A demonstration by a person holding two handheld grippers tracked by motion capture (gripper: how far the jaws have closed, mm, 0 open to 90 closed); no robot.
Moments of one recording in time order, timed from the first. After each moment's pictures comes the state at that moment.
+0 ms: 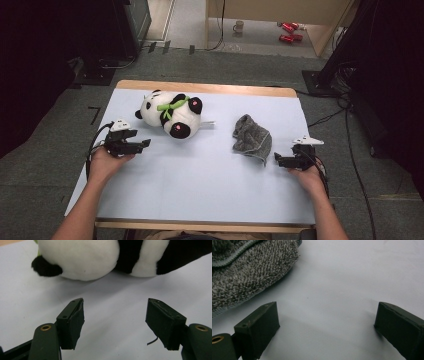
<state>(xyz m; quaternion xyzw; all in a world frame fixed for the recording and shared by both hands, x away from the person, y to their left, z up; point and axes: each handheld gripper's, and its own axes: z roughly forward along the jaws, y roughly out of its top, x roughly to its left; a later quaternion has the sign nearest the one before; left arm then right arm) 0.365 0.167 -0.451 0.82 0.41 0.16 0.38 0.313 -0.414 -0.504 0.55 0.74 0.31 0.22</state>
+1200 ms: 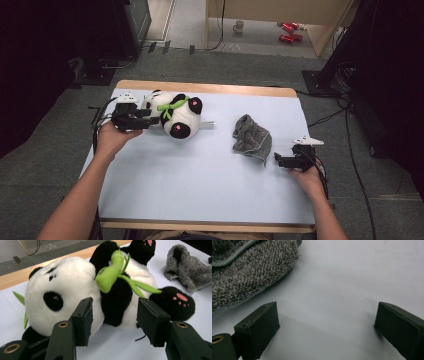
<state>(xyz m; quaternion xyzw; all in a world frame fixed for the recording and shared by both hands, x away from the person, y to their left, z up) 0.416 0.143 -0.398 0.82 0.36 0.11 0.44 0.313 -0.414 -0.504 0.55 0.74 0.31 0.22</state>
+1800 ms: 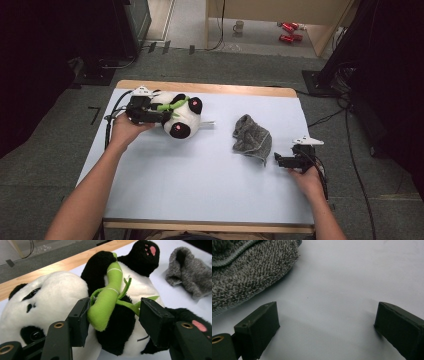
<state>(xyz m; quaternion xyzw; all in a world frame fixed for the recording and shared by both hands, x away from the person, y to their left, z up) 0.443 0.112 -0.404 0.83 0.34 0.11 0.43 0.313 -0.413 -0.504 0.55 0.74 0.31 0.22</state>
